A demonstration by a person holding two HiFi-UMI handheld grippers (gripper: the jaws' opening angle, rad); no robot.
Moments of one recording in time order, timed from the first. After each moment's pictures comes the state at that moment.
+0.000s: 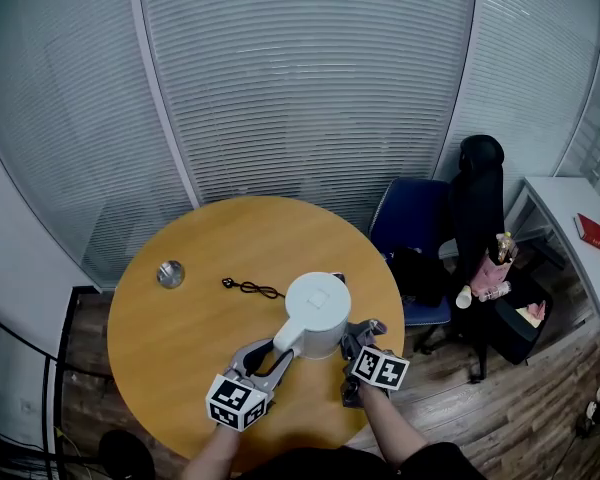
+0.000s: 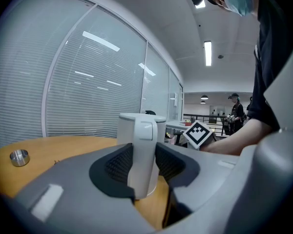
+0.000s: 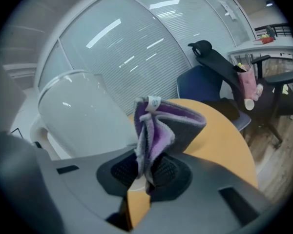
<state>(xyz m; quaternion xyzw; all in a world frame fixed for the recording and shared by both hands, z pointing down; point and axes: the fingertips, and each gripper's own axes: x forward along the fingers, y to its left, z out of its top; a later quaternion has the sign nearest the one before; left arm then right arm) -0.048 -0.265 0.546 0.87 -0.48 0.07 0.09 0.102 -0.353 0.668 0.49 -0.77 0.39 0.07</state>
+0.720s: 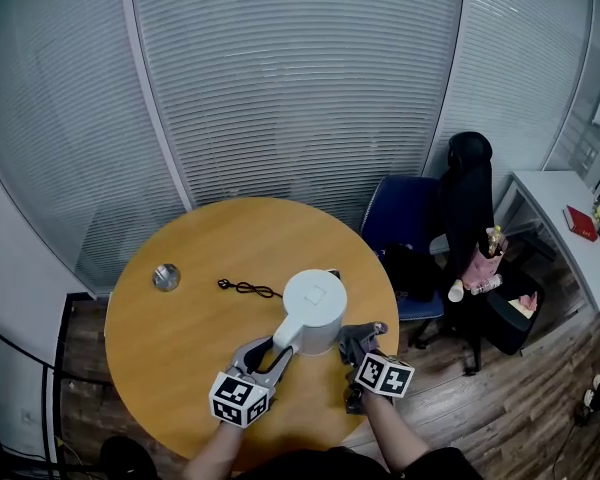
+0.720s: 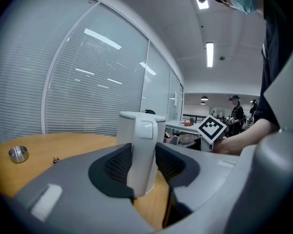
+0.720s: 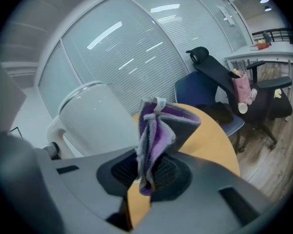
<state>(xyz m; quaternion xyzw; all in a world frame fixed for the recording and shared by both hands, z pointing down) -0.048 -0.265 0.548 0.87 -0.47 0.08 0.11 0.115 -0.323 0.641 0.51 -0.77 0.38 0.06</state>
